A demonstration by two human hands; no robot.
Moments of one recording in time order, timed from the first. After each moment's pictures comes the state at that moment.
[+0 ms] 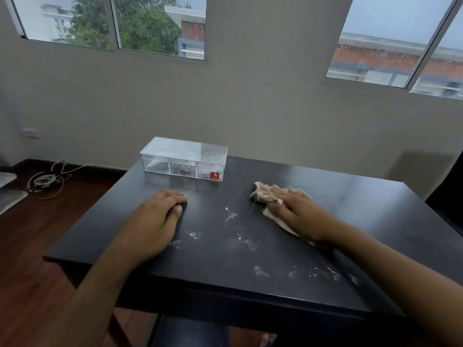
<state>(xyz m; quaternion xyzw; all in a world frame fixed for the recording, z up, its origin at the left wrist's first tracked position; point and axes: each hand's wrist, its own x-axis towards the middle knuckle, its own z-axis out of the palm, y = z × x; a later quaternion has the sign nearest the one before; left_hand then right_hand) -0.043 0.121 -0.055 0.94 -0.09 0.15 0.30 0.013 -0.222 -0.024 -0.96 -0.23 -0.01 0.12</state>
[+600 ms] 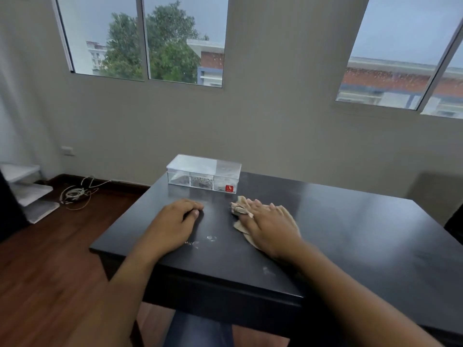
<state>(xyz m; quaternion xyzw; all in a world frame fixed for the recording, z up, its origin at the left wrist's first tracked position) -0.047 0.121 -0.045 0.92 -0.08 0.17 0.35 -0.015 -0.136 -0.036 -0.97 -0.22 -0.07 0.08</state>
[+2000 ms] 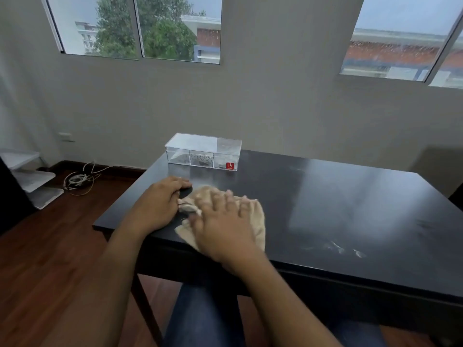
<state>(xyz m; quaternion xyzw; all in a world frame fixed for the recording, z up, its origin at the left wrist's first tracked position) -0.039 0.158 -0.058 0.95 -0.11 0.17 0.25 -0.091 -0.035 -0.043 -0.97 -0.19 -0.01 0.13</state>
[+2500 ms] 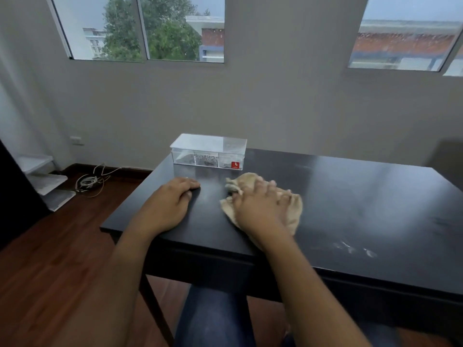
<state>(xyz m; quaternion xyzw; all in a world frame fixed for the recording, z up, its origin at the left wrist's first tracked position) -0.042 0.150 -0.057 0.95 -0.12 0.16 0.25 -0.040 -0.076 -0.040 -0.99 -0.04 0.00 0.11</state>
